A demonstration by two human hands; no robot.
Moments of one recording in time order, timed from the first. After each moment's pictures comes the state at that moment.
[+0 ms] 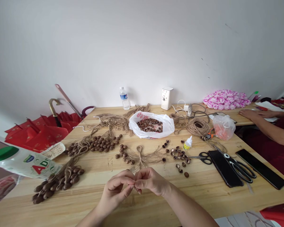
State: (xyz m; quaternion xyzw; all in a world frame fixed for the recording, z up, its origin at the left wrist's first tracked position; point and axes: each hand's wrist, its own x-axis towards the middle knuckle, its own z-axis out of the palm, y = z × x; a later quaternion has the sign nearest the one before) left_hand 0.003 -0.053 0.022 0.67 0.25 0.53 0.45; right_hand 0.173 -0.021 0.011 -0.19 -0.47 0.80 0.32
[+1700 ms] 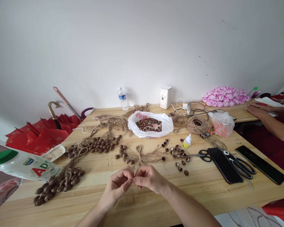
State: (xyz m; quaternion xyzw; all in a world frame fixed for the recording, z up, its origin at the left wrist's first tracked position) left_hand 0.006 -0.049 0.016 0.56 0.32 0.50 0.58; right_hand 0.173 -0.024 0.018 -0.27 -0.51 0.74 0.35
